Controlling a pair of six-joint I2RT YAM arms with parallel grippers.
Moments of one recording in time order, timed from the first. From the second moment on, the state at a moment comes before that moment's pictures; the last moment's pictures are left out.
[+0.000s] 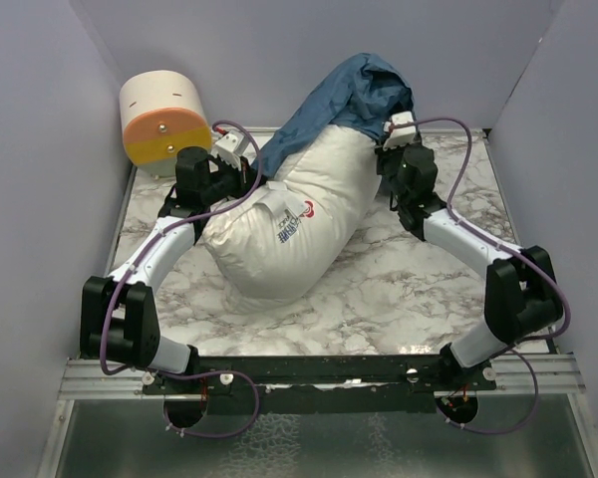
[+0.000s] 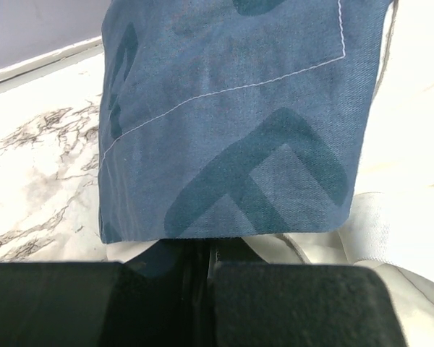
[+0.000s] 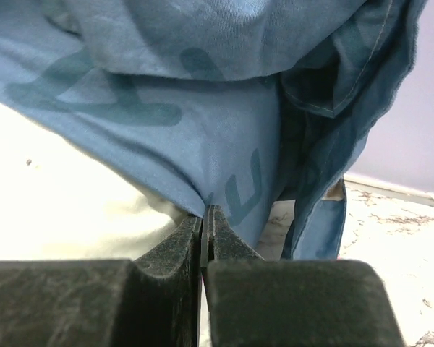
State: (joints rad) left arm -0.20 1.43 1.01 0.15 0.57 -0.06; right arm 0.39 1.60 1.08 0.53 0.24 -0.15
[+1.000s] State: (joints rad) left arm -0.15 1.41 0.98 0.04 0.53 -0.03; right arm 0.59 1.38 1.06 0.30 -0.67 0.07
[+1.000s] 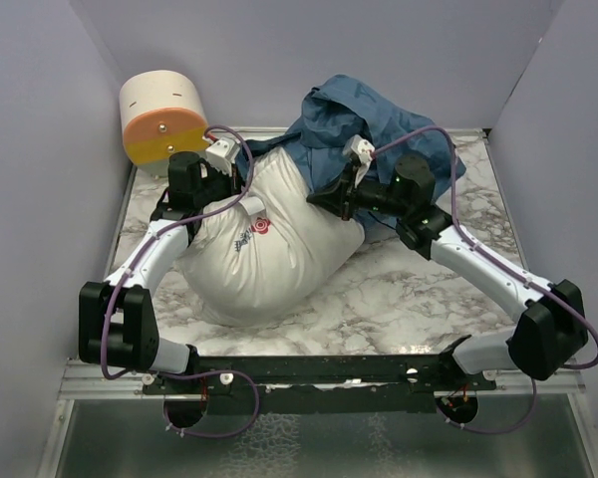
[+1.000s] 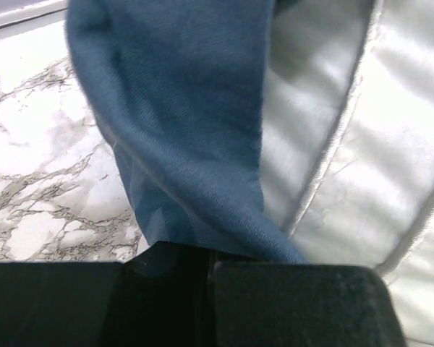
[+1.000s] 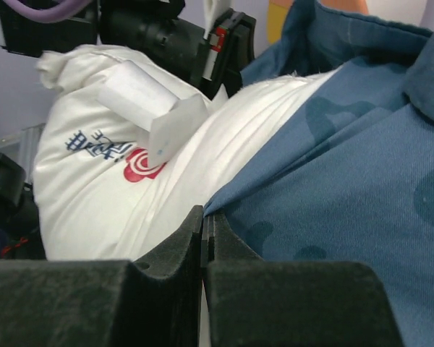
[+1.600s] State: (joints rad) left arm -0.14 1.40 0.94 0.10 0.61 -0.05; right arm 0.69 1.44 1.10 0.12 -0.51 0.14
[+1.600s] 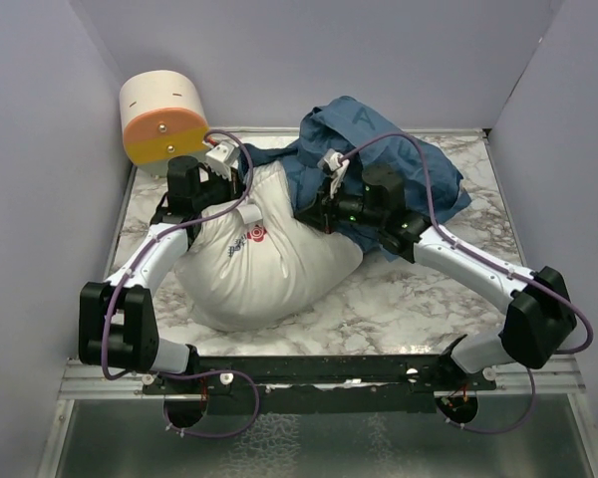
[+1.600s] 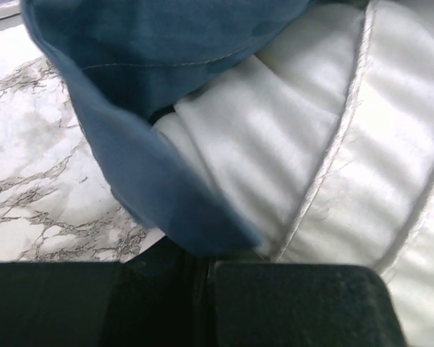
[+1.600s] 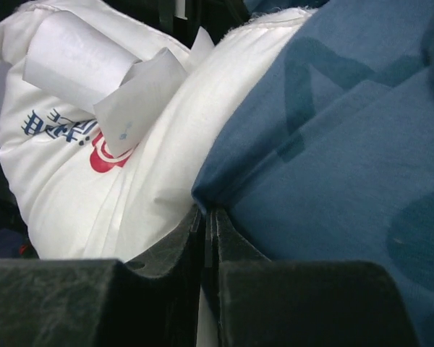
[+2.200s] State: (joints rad) left arm -0.15 1.41 0.94 0.14 0.64 -0.06; right arm 0.70 0.99 1.06 0.00 -0.14 0.03
